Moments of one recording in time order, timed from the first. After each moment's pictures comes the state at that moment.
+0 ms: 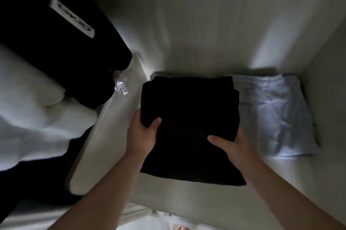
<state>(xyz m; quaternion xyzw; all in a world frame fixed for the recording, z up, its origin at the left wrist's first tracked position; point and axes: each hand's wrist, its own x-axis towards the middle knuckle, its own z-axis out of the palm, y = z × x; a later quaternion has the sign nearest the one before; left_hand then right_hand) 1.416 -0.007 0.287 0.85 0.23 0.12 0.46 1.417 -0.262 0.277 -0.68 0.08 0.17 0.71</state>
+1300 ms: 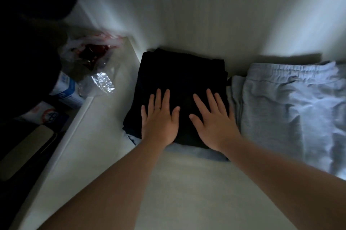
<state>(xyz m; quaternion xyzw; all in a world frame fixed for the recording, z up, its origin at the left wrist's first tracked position) 1.520 0.007 0.175 0.99 0.10 -0.02 0.12 1.534 -0.168 0.175 -0.97 -0.13 0.10 0.20</state>
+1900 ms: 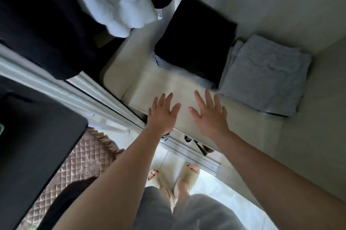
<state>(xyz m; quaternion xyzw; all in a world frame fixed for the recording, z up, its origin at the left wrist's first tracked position) 1.251 -0.065 0.250 0.89 0.27 -0.16 0.34 1.317 -0.227 0.264 -0.94 -0.18 0.26 0.13</state>
